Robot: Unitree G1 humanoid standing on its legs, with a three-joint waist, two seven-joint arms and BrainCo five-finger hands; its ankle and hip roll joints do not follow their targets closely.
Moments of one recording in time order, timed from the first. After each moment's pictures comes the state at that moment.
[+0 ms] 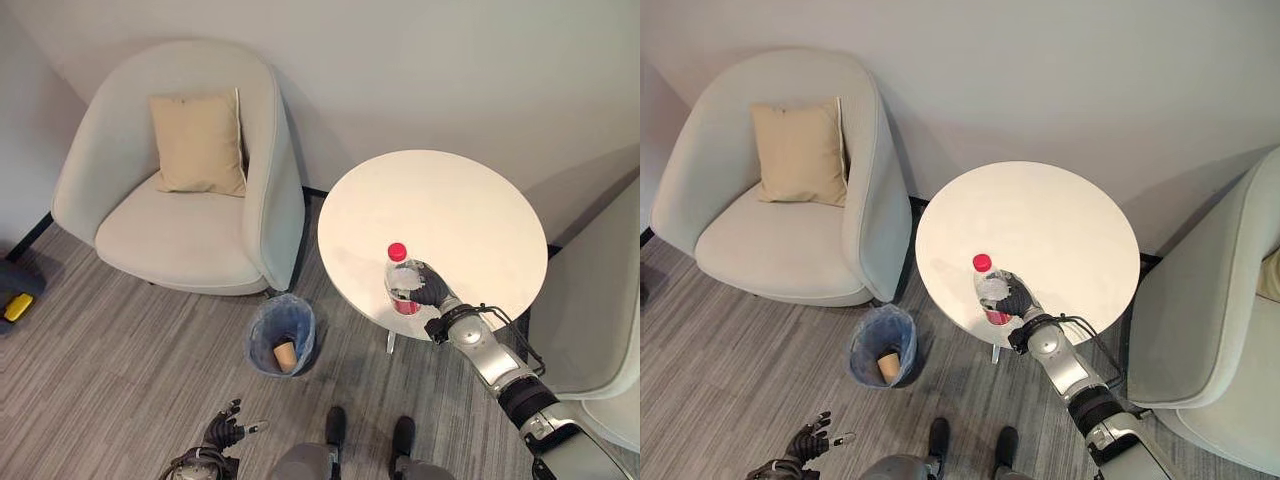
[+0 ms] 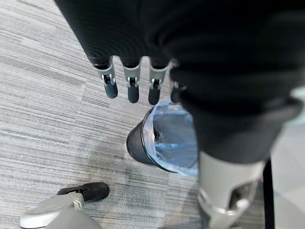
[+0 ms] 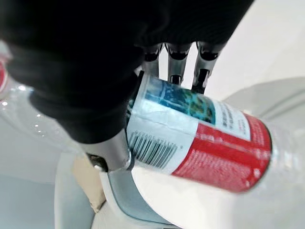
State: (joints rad) left arm 0.14 0.31 -0.16 0.80 -0.14 -0.08 0.05; right arm -0.39 -0.40 0.42 0.50 -0.02 -0.05 -0.13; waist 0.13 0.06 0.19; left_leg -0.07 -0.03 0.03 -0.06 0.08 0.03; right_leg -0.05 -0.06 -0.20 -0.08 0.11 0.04
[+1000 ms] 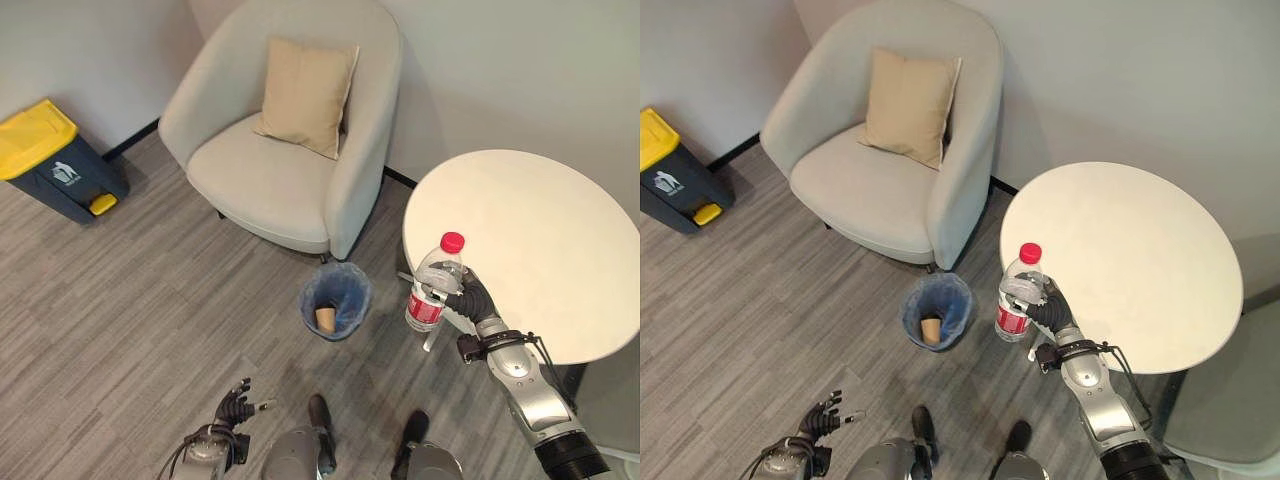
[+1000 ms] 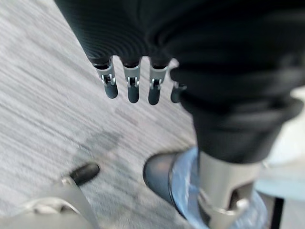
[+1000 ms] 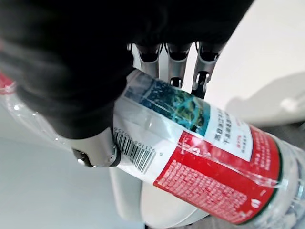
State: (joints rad) left arm 0.08 0.30 -0.15 0.81 -0.13 -0.06 0.05; right arm -0.08 -0.41 0.20 0.10 0.06 -0.09 -0.10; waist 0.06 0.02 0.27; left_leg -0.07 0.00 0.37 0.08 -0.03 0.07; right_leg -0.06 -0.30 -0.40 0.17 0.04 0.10
